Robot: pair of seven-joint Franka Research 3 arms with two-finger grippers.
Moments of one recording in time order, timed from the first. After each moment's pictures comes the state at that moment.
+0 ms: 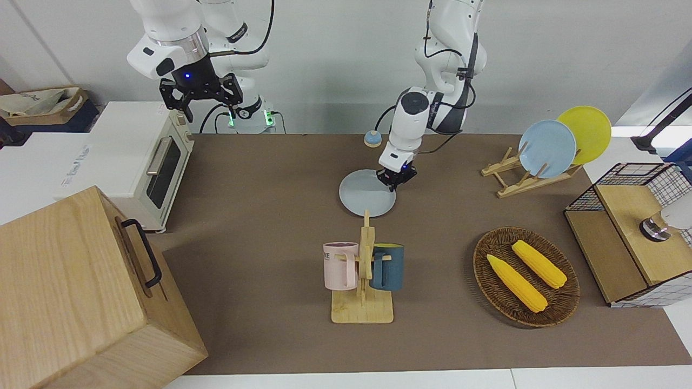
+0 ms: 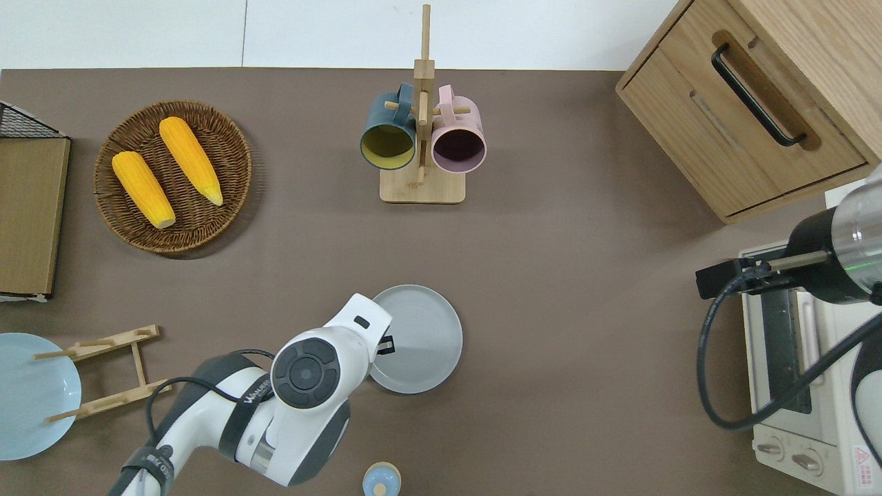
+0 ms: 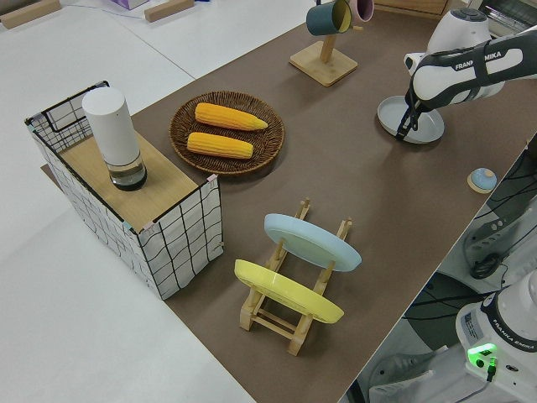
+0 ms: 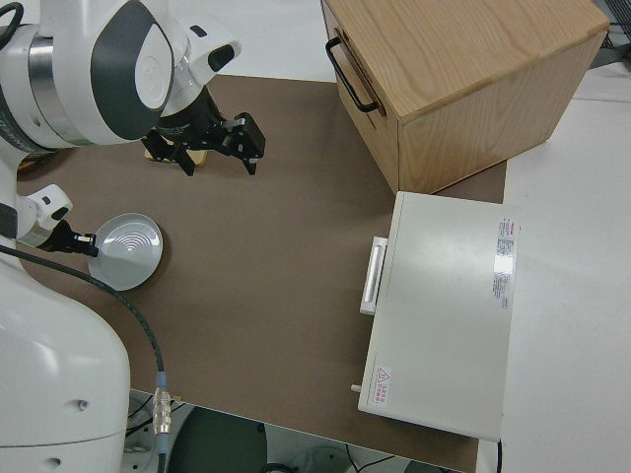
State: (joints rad) left arm -0.42 0.03 -0.13 -2.41 -0.01 2.48 -0.68; right arm 0.02 -0.01 0.12 -1.47 0.00 1.39 0.03
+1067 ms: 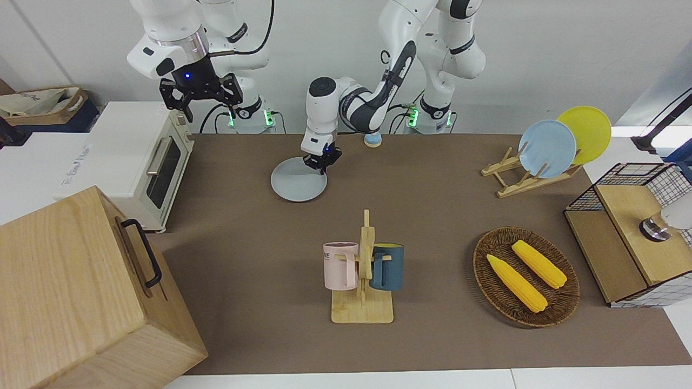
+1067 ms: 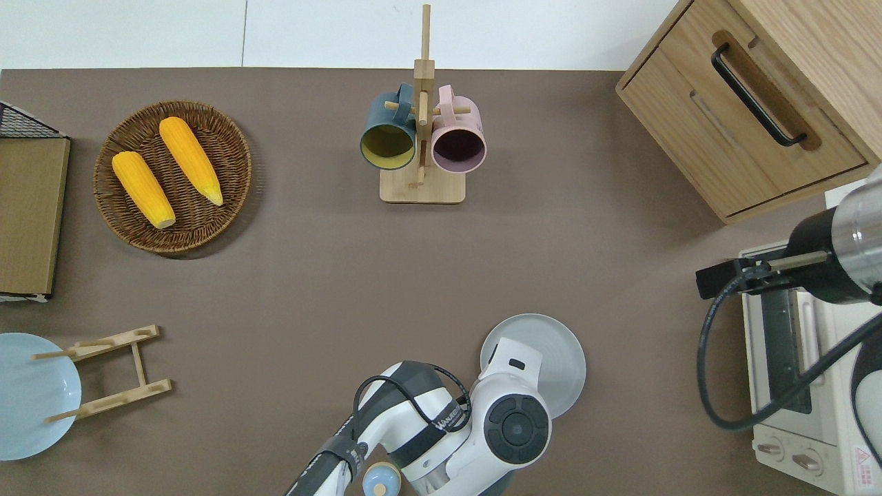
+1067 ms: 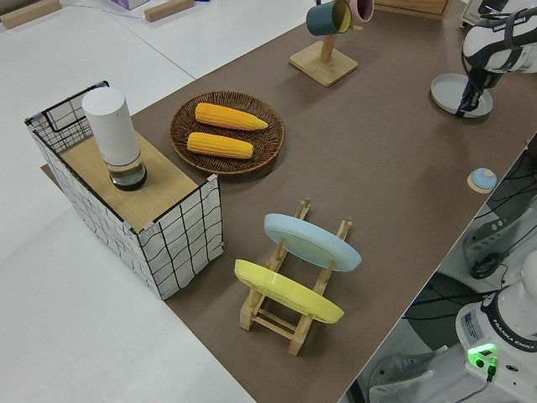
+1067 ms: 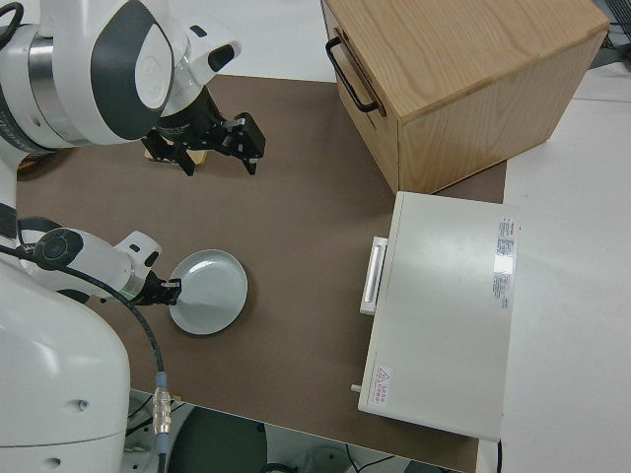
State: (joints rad) left arm -0.68 0.29 -0.26 -2.07 0.06 2.38 -1.33; right arm 0.02 -0.01 0.12 -1.47 0.00 1.39 0.03
